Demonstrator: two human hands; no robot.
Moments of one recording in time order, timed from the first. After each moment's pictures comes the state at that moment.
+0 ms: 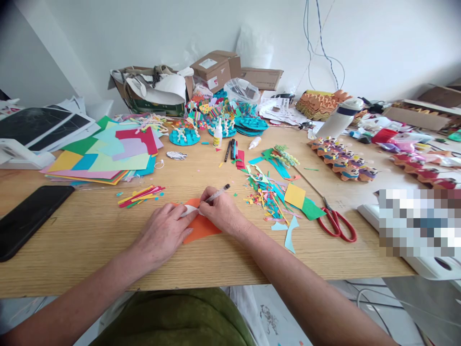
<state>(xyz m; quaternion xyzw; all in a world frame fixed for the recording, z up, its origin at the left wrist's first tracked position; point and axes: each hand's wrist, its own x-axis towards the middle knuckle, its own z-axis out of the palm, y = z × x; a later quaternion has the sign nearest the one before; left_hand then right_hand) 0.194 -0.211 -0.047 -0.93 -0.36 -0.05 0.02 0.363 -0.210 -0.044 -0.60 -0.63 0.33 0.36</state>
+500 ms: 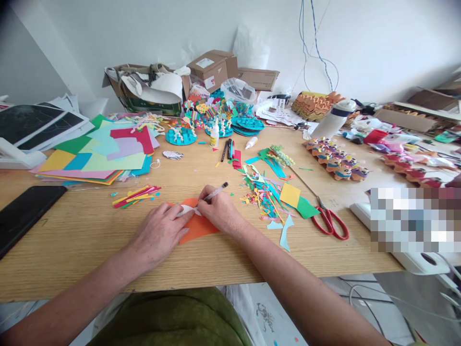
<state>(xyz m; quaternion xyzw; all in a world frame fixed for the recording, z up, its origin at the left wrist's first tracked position) 0.194 -0.212 -0.046 -0.93 -0.36 -0.05 0.01 0.364 -0.210 -0.042 -0.62 -0.62 0.31 0.36</state>
